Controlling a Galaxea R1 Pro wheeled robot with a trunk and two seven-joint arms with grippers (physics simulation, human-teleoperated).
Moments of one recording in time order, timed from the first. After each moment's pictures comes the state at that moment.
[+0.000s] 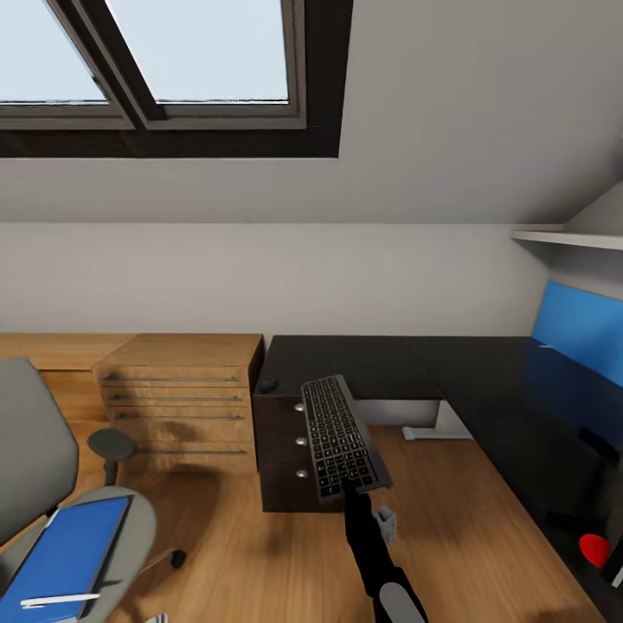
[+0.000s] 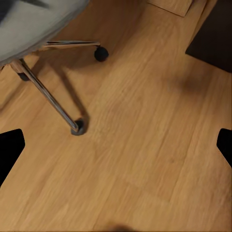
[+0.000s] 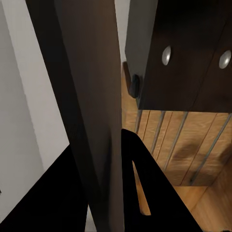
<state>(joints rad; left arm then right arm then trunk) 0.02 0.18 -0.32 -0.89 0.70 -0.08 0.38 -0.18 0.16 0.26 -0.99 -1.44 -0.12 0.30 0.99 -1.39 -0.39</state>
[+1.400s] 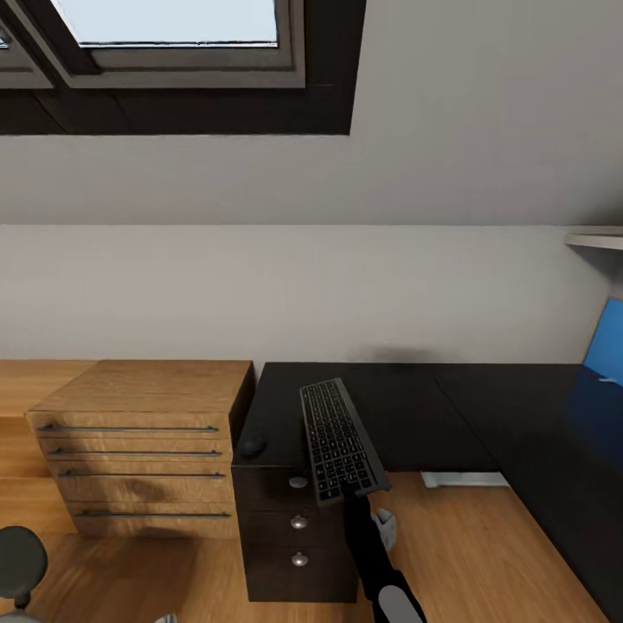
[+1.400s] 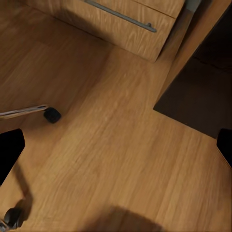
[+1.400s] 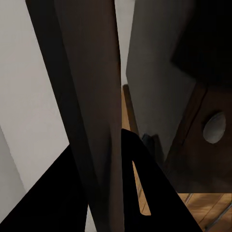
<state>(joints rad) 0.02 0.16 -0.33 -0.89 0.69 -0.08 0.38 -0.18 0.16 0.27 -0.97 -1.44 -0.13 0.29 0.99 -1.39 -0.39</state>
